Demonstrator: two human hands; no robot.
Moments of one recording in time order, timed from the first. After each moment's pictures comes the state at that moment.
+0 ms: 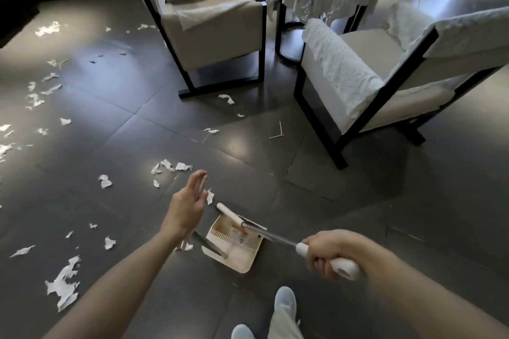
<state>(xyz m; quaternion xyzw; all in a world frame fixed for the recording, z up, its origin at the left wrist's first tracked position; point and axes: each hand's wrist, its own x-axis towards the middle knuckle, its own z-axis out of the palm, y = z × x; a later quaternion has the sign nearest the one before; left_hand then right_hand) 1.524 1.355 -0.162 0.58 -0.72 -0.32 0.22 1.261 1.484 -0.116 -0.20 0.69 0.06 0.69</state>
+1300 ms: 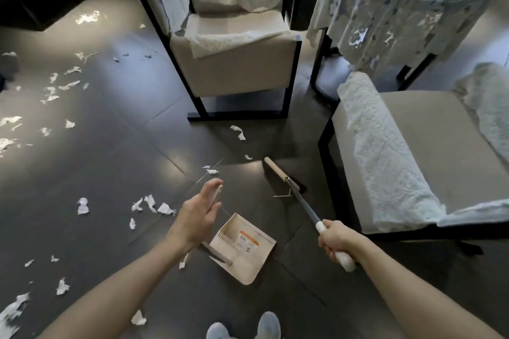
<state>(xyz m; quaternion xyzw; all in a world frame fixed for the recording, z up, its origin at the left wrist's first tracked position) 1.300 1.049 -0.166 0.62 -0.68 -0.32 0.22 0.995 1.085 -0.185 -0.37 0.76 0.04 0.53</state>
